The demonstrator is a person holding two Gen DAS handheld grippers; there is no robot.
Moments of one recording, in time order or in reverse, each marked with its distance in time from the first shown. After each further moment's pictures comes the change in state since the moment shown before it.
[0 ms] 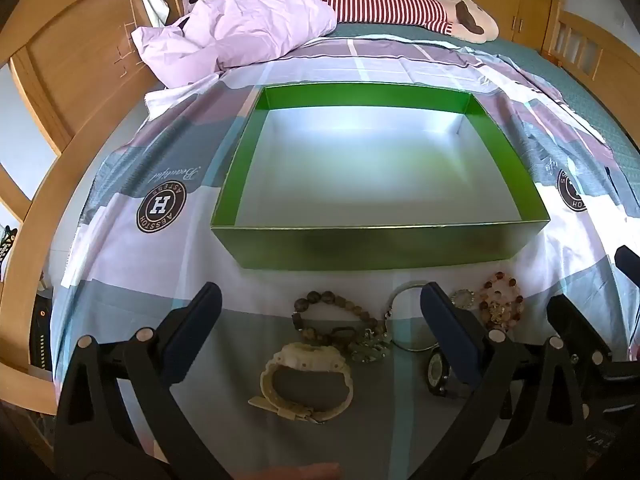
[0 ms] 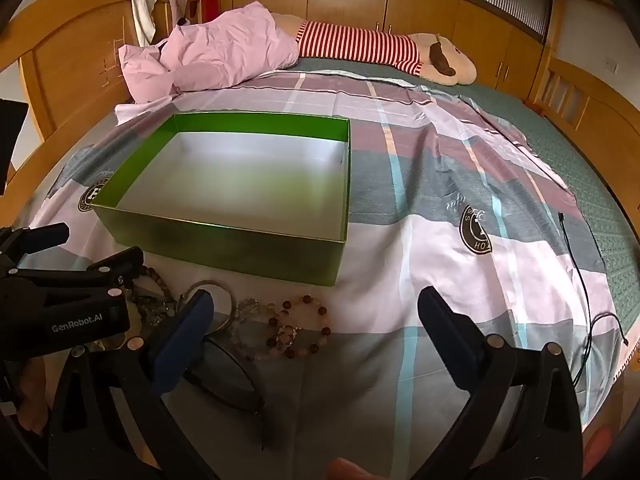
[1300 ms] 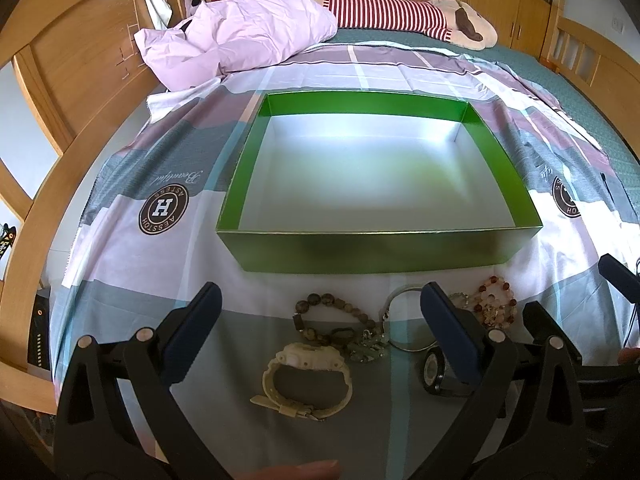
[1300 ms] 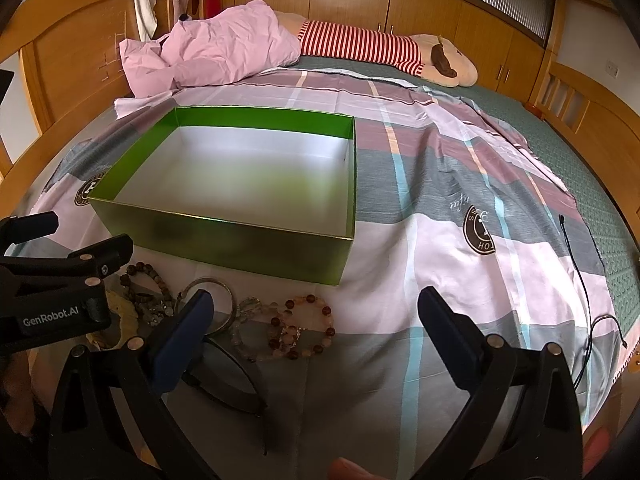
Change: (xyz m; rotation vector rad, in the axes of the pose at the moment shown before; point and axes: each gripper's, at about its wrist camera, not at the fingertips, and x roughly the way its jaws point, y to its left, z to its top) left arm -0.009 0.004 0.002 -0.013 -0.021 -0.017; right arm 0.007 0.006 -0.003 -0.012 0.001 -0.007
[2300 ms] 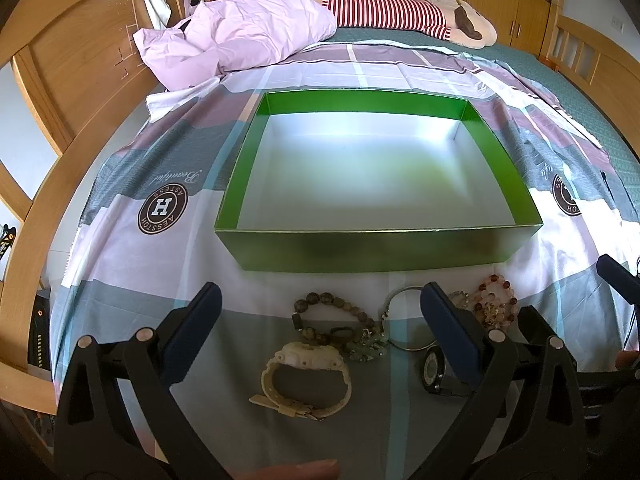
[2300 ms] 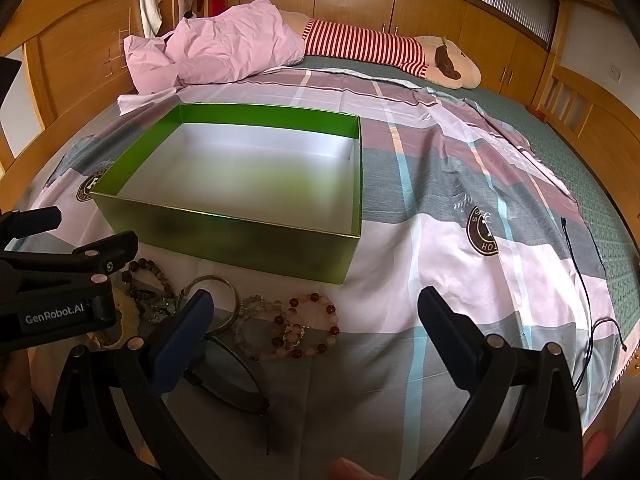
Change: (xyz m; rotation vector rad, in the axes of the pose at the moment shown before) left arm 0.000 -0.002 -0.002 0.006 0.002 0.003; right arm 0.002 0.005 -0.002 -0.015 0.000 0.003
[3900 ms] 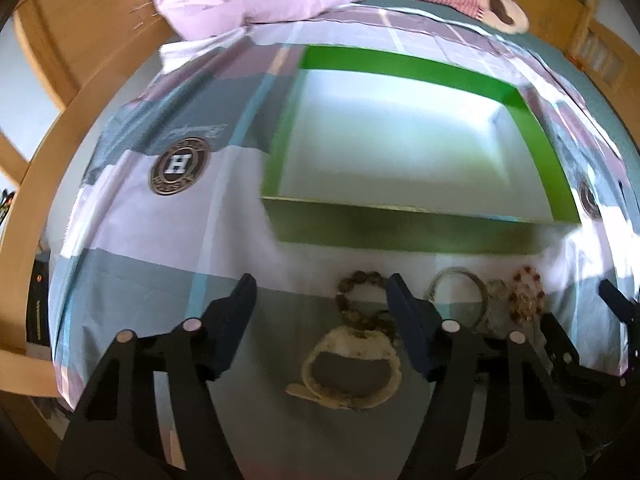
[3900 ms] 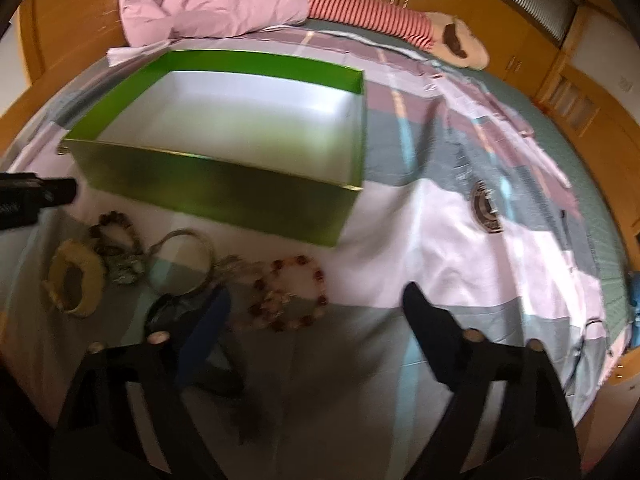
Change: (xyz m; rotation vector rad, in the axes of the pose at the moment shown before) left arm 0.028 0.037 0.002 -0.064 0.159 -0.007; right arm 0.027 0.001 -0.016 -0.056 0.130 -0.025
